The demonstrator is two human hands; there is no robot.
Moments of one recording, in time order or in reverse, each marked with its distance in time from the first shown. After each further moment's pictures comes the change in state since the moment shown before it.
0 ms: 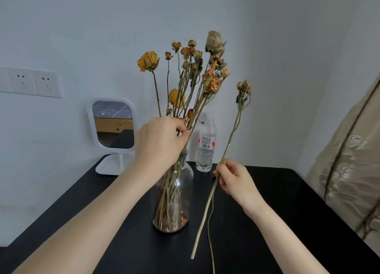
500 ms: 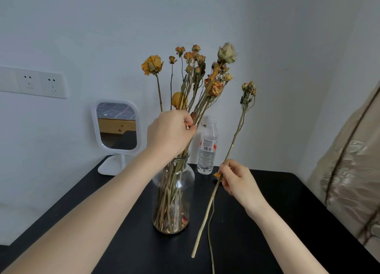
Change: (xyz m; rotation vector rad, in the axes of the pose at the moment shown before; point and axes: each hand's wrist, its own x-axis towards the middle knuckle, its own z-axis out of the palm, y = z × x) left_hand 0.024 0.002 0.010 -0.100 -0.097 -0.038; right_hand 0.000 -0.004 -0.005 0.012 0.001 0.000
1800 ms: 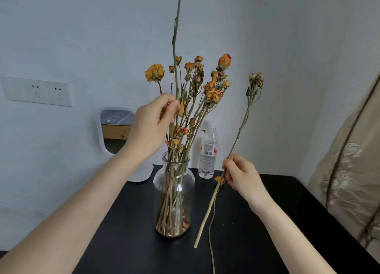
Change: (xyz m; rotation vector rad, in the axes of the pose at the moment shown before) left_hand -0.001 -0.012 -0.040 -0.339 0.126 0.219; right_hand 0.000 -0.021 -0.012 0.033 0.033 -0.045
